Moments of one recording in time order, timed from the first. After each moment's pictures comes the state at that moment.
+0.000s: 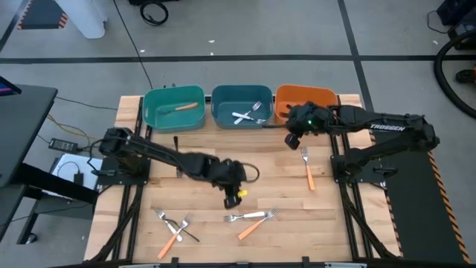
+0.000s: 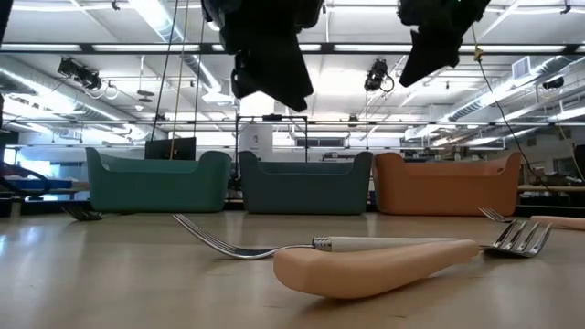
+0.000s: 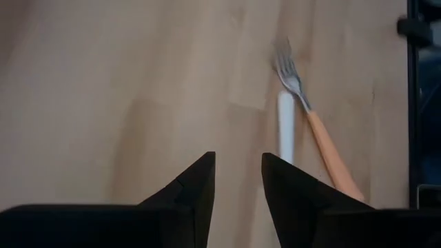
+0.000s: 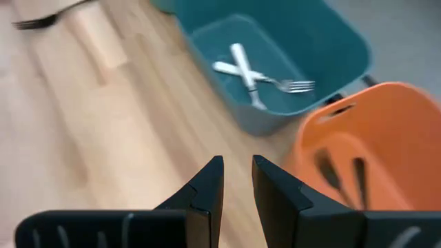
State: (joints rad) left arm -0.24 1.79 1.34 -0.46 -0.05 -0.46; right arm -0.16 1.09 1.06 -0.81 0.32 0.28
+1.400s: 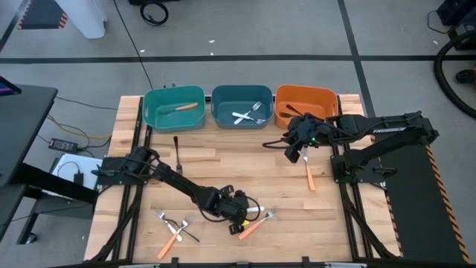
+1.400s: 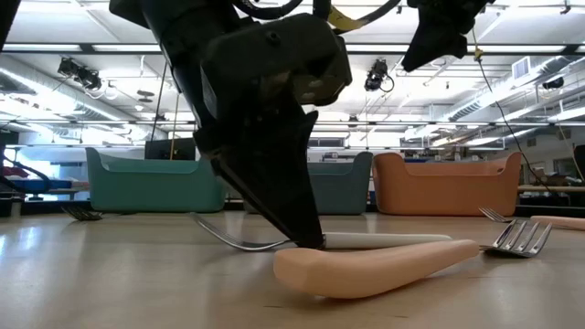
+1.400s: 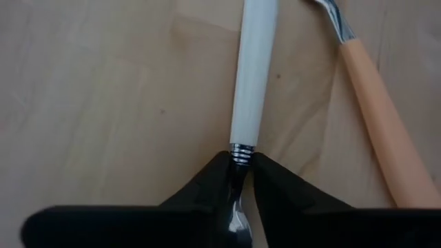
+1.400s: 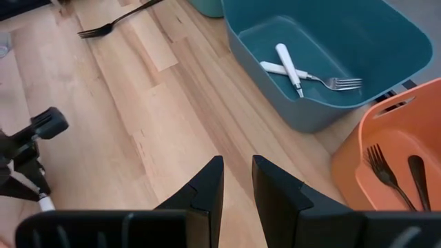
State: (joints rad) left arm -0.41 2.15 1.35 -0.34 -0.24 -0.67; right arm 0.05 1.09 1.06 -0.81 0.37 0.45
